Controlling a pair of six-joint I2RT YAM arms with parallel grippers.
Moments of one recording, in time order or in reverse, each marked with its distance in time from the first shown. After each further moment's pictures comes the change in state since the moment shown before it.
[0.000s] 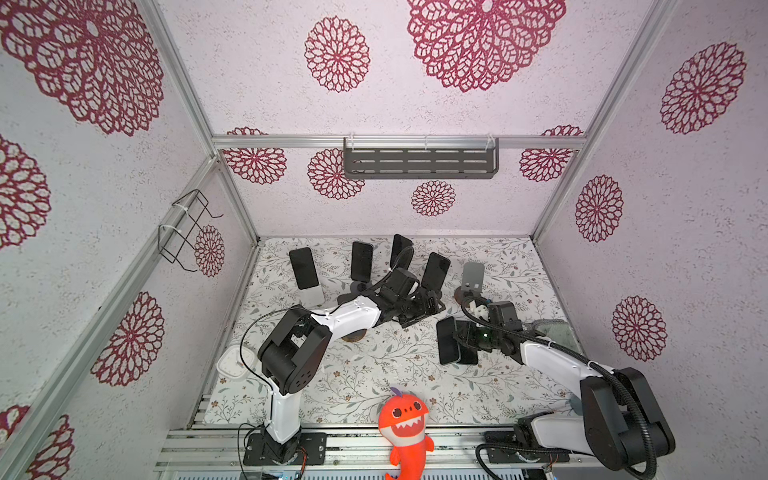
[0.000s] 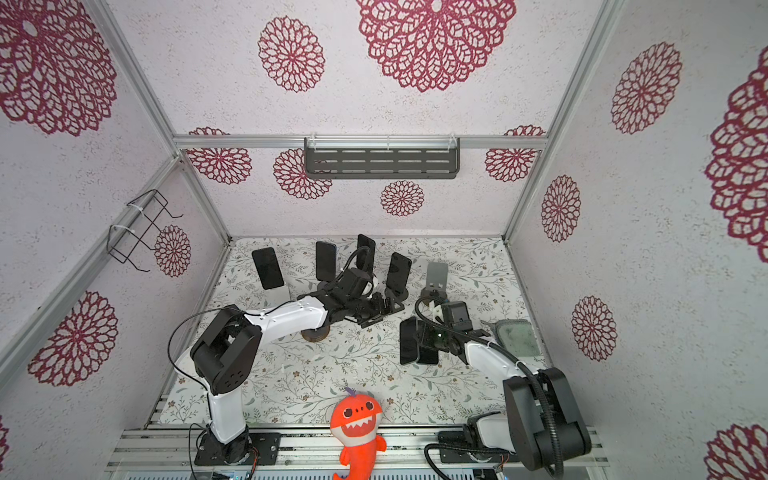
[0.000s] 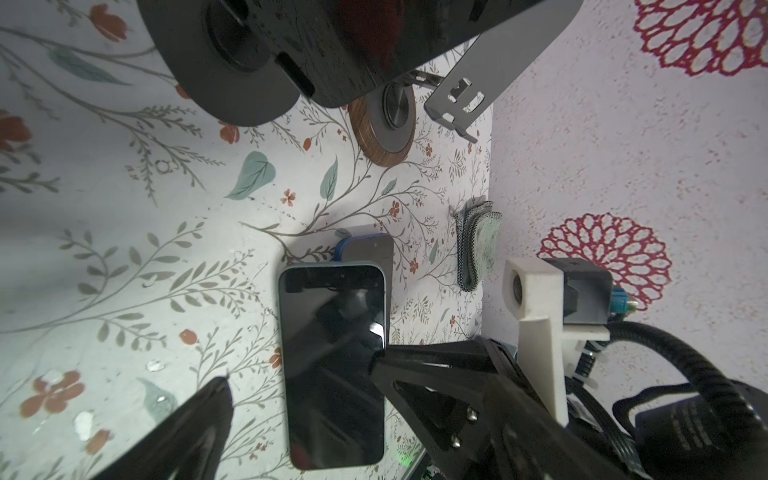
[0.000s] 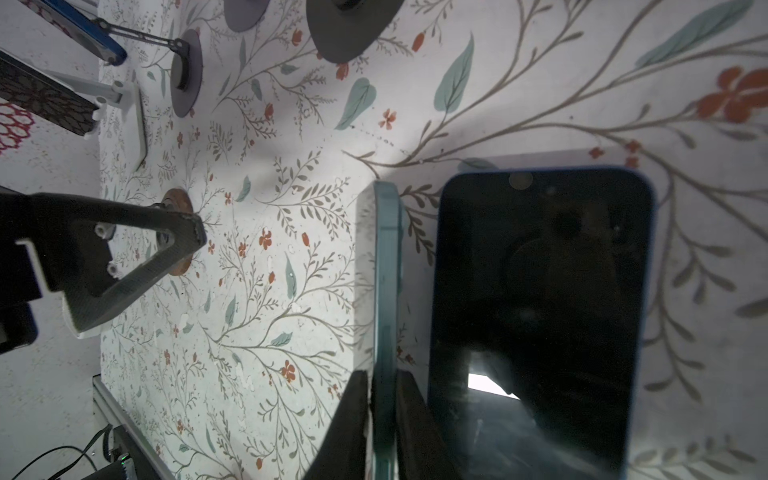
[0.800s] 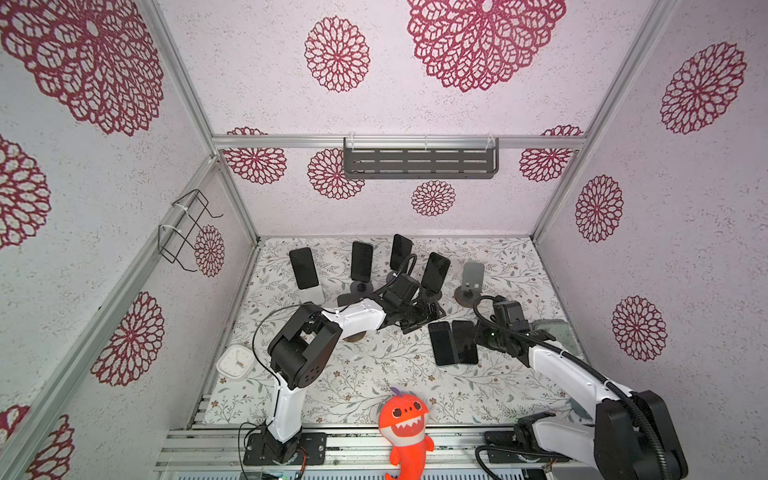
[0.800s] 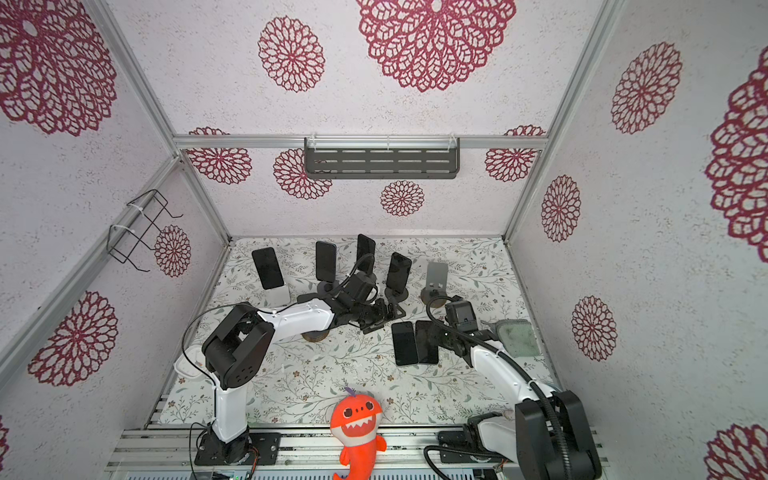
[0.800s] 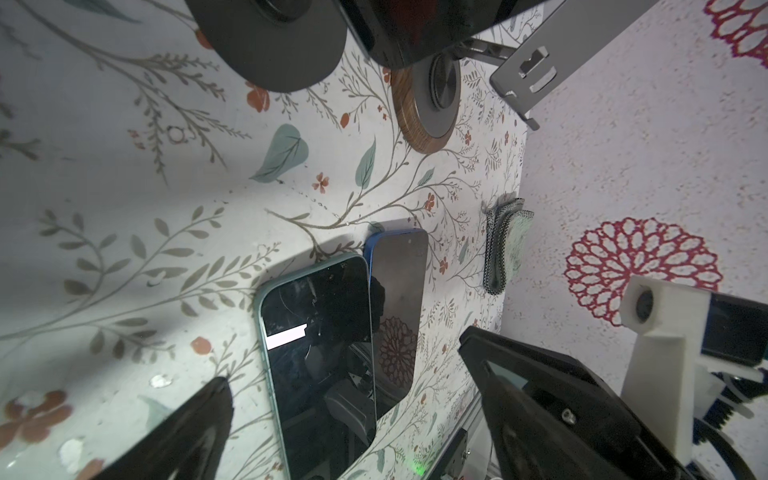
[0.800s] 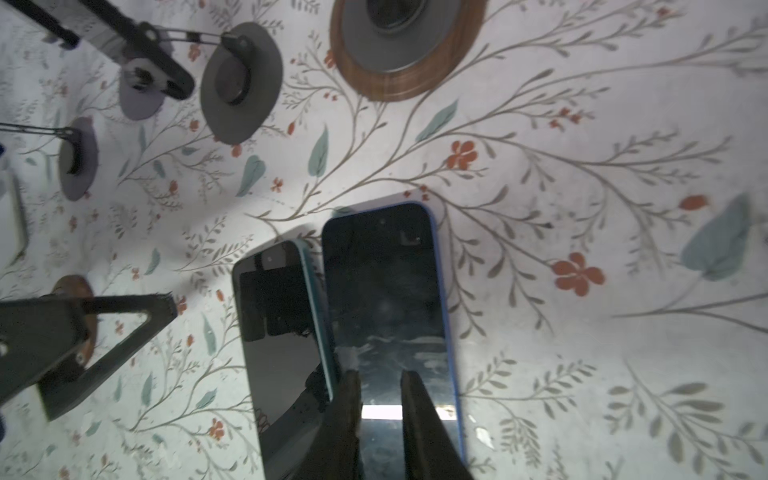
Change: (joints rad) left arm -0.014 0.076 0.000 0.015 -0.004 -0.022; right arm -0.011 -0.107 0.038 -0.185 0.333 0.047
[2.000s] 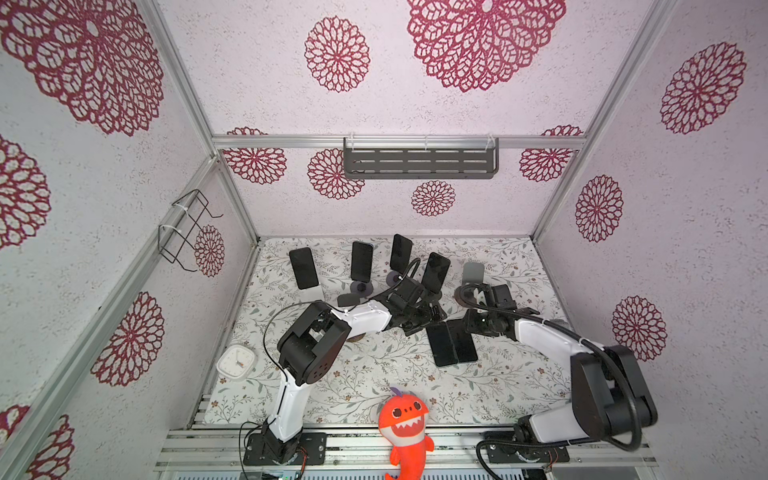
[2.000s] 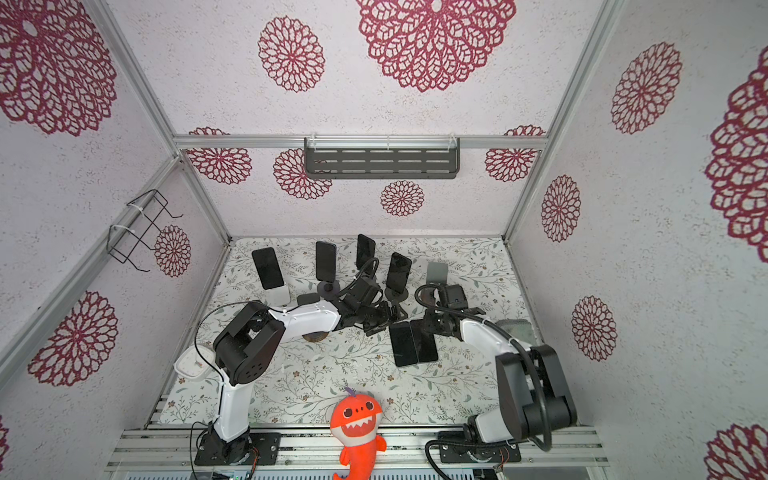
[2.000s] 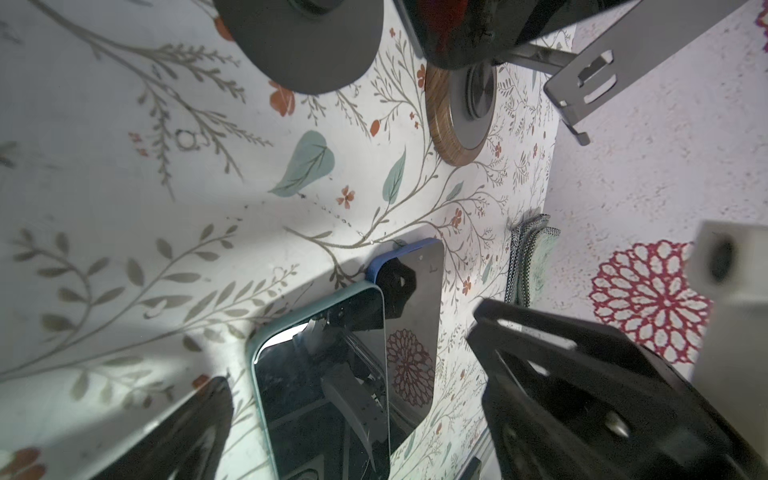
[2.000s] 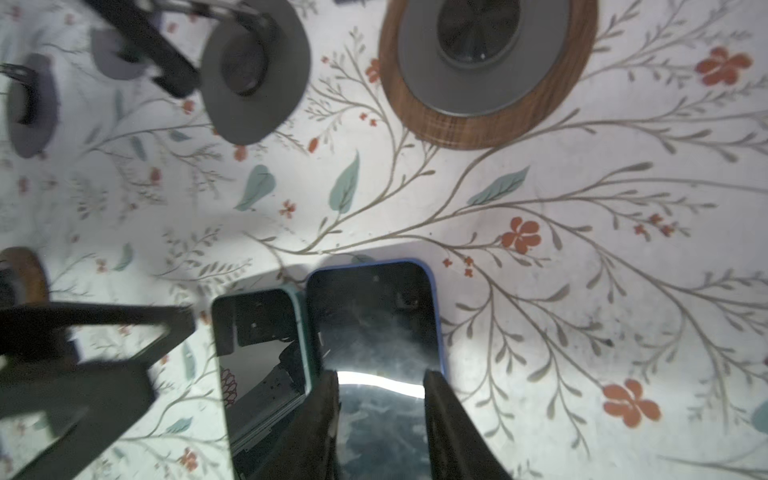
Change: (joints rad) left arm -0.008 0.055 0.032 0.012 -0.056 -0.032; right arm 0.031 0.171 0.166 -0.007 -0.099 -0.169
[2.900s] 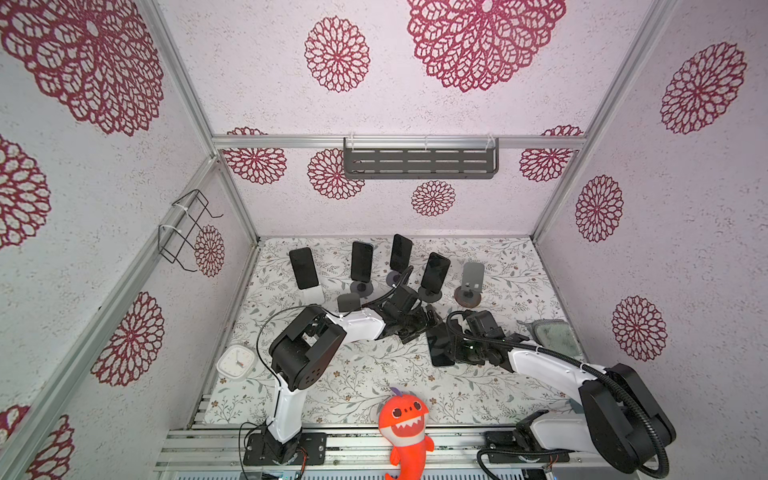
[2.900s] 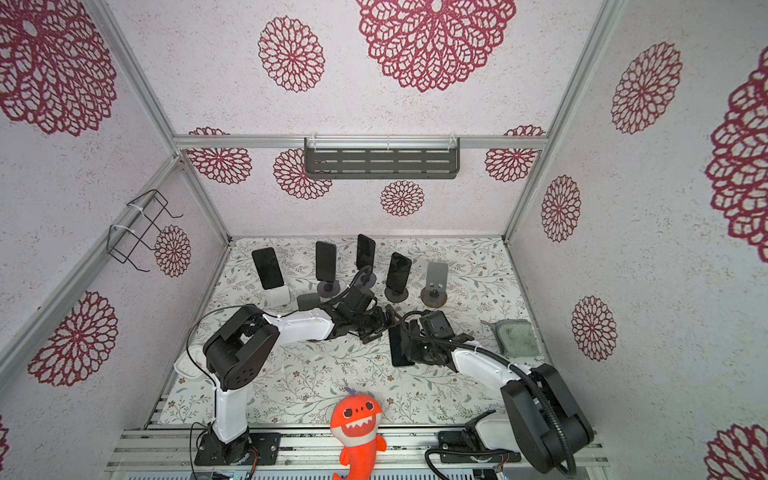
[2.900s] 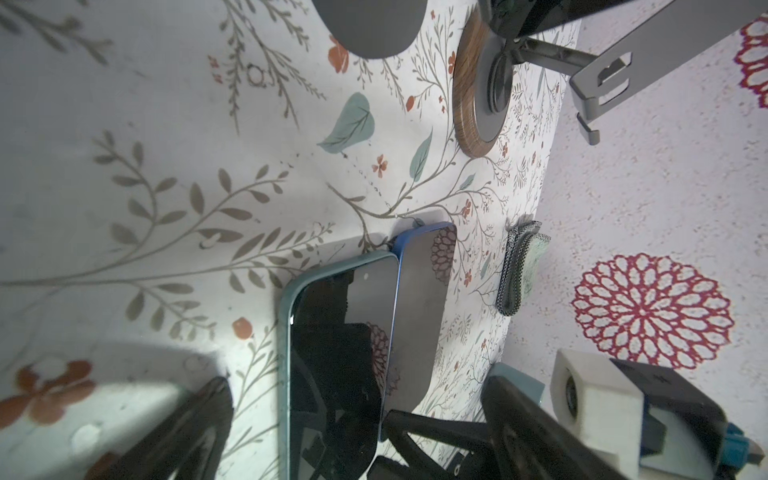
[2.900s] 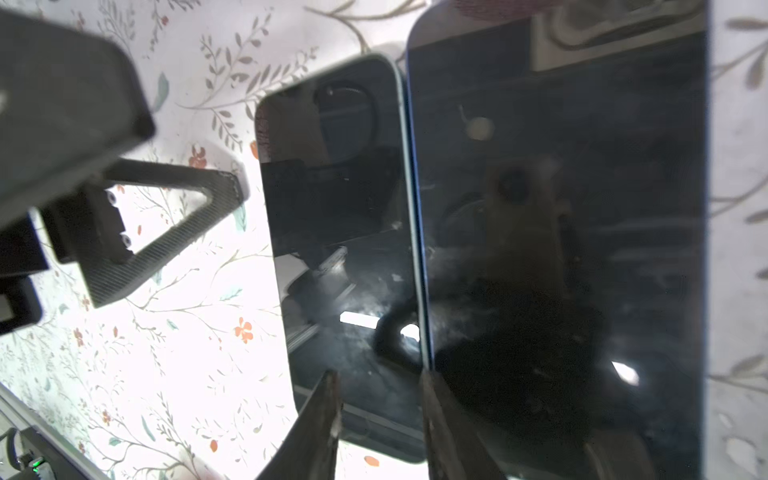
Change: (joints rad) left arm -0.013 -0.067 -0.143 0.107 -0.001 -0.098; right arm 0.204 -0.070 -0.218 0.099 -0.051 0.231
